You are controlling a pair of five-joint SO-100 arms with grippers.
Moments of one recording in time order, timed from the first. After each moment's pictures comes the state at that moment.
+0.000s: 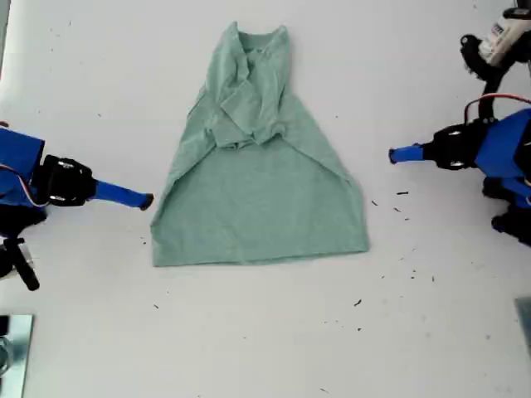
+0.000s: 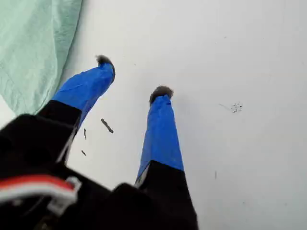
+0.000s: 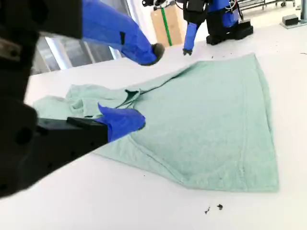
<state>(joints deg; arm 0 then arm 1) -1.9 206.2 185.3 59.5 10.4 33.1 200.4 175.3 76.2 -40.8</state>
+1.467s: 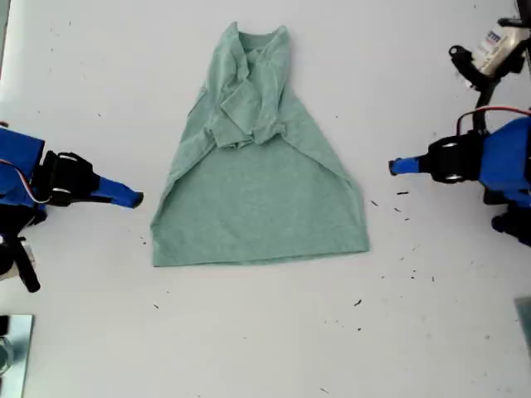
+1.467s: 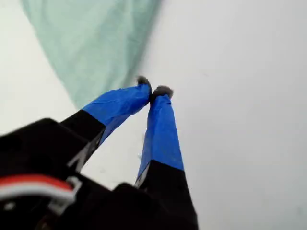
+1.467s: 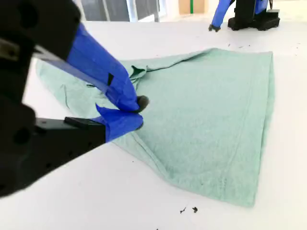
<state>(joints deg) -2.1 206.2 184.5 60.6 -3.9 17.4 198.3 166.1 71.7 -27.4</state>
